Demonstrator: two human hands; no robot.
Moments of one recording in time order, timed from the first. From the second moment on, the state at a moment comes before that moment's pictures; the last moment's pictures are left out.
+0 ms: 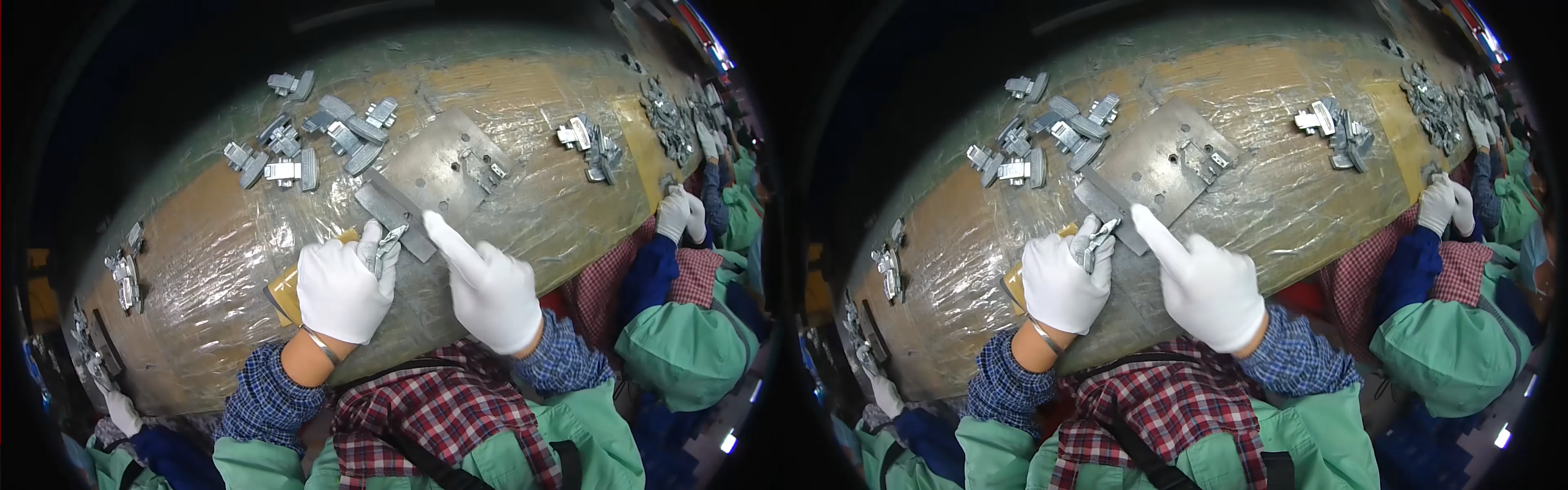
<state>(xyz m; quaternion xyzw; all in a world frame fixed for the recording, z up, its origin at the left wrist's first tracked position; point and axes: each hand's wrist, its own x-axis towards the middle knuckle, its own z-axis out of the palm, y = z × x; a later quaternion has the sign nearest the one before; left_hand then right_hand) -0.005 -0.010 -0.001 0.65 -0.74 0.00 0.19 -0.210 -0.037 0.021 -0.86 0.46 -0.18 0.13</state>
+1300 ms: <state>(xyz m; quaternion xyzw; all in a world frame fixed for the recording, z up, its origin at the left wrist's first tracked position) 0.141 -0.024 -0.001 0.65 -0.42 -0.41 0.48 -0.198 -0.046 -0.001 -0.79 0.39 -0.39 0.25</state>
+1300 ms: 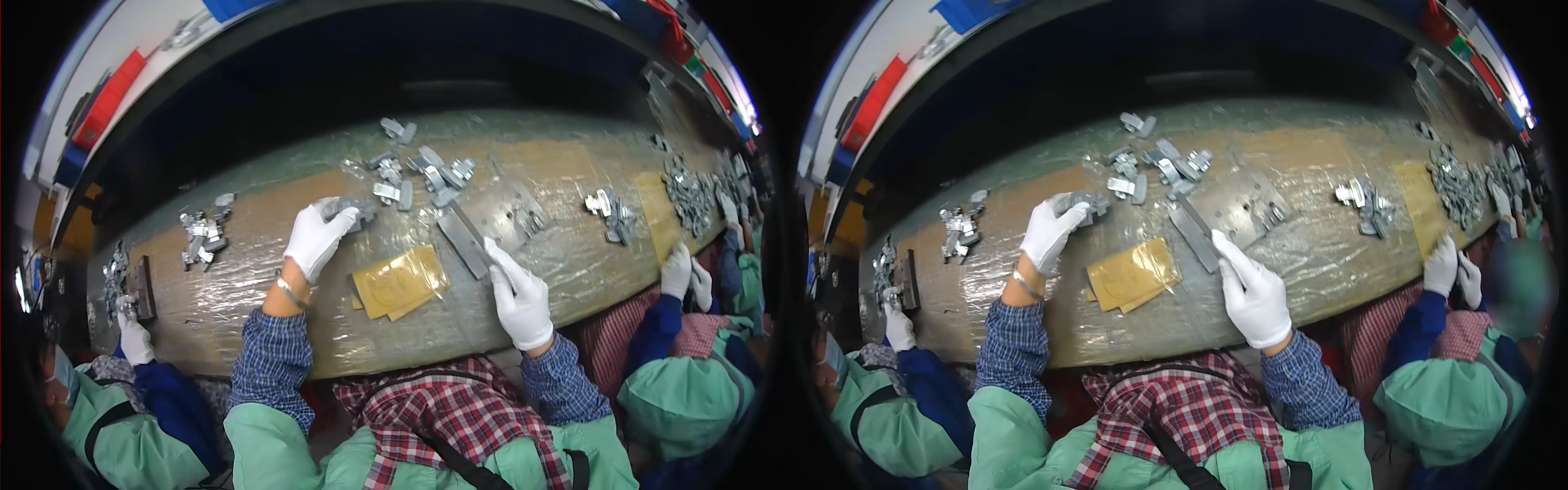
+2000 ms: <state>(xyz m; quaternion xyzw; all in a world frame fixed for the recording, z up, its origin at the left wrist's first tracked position) 0.014 0.000 -0.006 0.62 -0.73 -0.05 0.28 -0.216 0.022 0.009 -0.85 0.40 -0.28 0.17</state>
